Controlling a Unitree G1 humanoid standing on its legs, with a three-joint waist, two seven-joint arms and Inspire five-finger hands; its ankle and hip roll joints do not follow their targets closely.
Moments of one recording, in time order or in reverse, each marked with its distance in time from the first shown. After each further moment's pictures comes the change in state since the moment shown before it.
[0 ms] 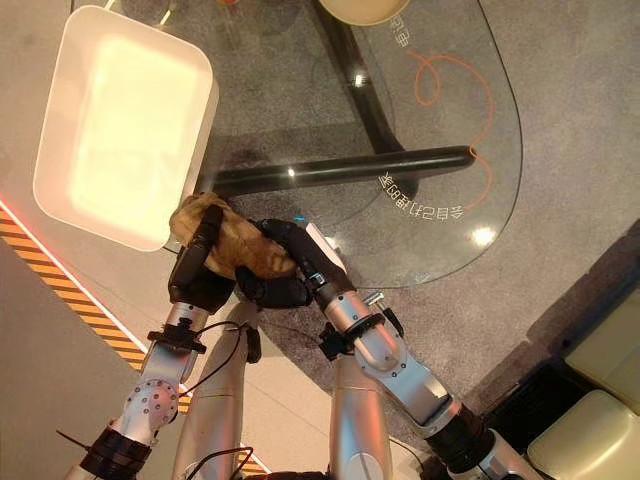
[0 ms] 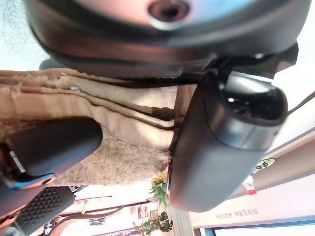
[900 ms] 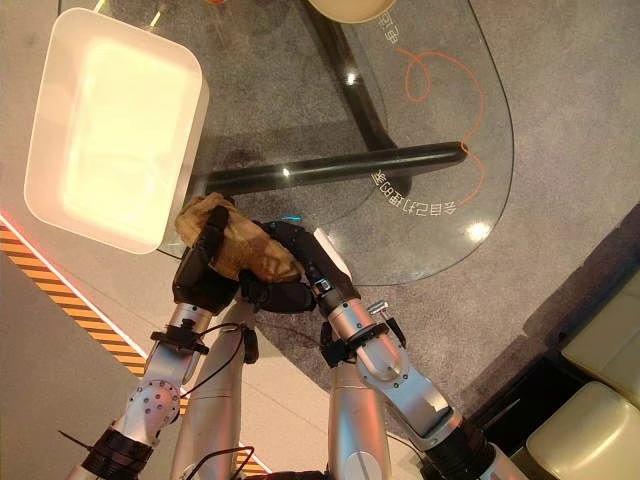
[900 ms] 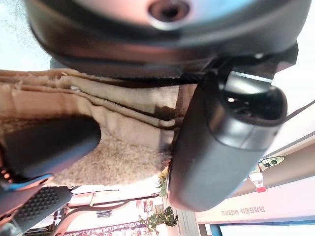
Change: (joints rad) left arm 0.000 -0.003 0.004 0.000 0.001 0.018 -0.018; right arm 0.041 0.017 -0.017 -0.003 0.013 -0.032 0.000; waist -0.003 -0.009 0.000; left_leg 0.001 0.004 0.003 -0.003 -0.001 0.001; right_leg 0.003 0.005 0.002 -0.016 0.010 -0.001
